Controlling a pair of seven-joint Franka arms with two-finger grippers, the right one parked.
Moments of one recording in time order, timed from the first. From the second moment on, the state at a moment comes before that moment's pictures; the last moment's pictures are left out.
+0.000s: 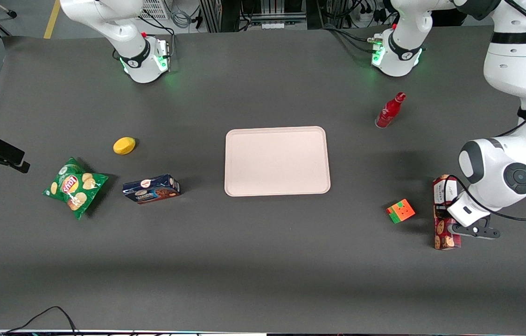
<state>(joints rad) 0.04 0.58 0.05 -1.88 -0.02 2.54 0.25</state>
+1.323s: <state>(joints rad) 0.03 0.29 -0.09 -1.39 -0.03 1.59 0.00</state>
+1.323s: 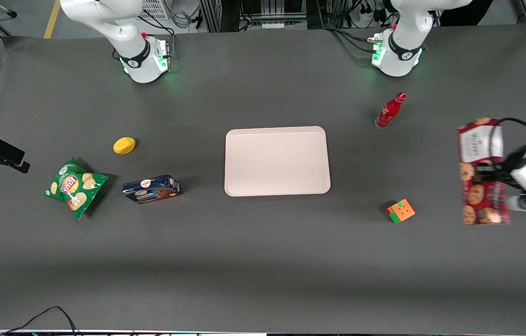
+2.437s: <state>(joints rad) -0.03 0.30 -0.70 -1.66 0.16 1.90 -0.79</state>
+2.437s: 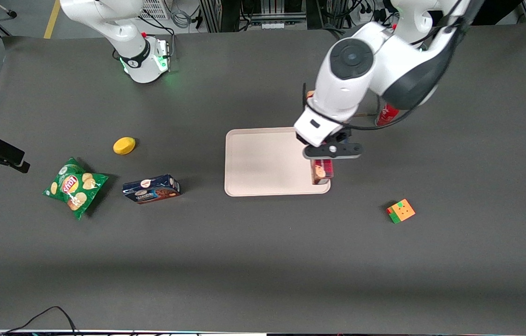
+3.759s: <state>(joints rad) -0.01 0.41 -0.68 -2.21 0.50 2.51 -1.13</state>
